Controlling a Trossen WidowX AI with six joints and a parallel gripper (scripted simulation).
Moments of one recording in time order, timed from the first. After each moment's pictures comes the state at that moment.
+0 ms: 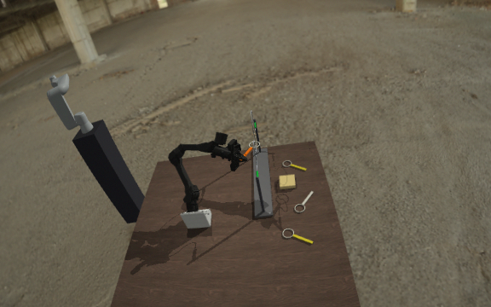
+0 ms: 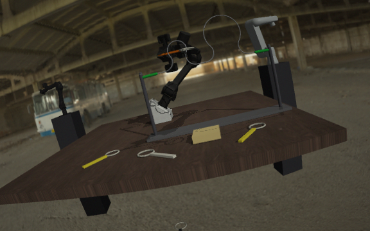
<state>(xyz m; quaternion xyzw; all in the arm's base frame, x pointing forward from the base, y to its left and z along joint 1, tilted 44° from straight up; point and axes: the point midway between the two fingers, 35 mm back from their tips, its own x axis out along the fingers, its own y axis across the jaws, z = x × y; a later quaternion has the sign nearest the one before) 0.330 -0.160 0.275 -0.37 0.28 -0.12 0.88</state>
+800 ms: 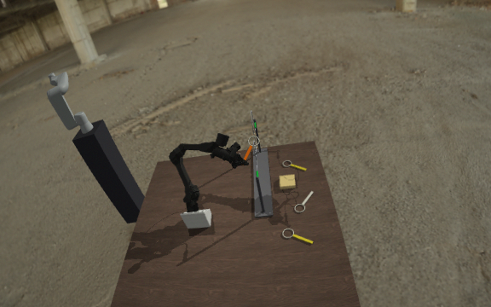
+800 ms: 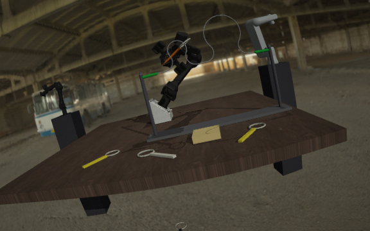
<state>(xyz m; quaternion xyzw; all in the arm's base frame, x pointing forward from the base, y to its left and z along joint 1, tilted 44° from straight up) 0.336 -0.129 0.256 -0.12 0.26 -0.06 0.96</state>
